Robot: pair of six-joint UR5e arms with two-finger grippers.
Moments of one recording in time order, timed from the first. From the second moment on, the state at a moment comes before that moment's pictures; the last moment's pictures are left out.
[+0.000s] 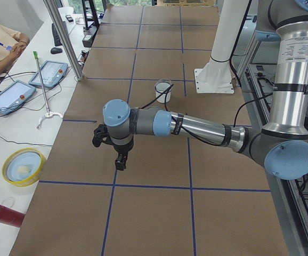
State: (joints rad) left arm -1.58 -1.62 -1.75 -1.41 -2.40 0.13; right arm 1.57 -1.68 1.66 -1.57 2.29 0.01
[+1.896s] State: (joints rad) left arm -1.40 -1.64 -1.89 -1.69 -2.40 -0.68; right arm 1.57 -1.68 1.66 -1.57 2.29 0.01
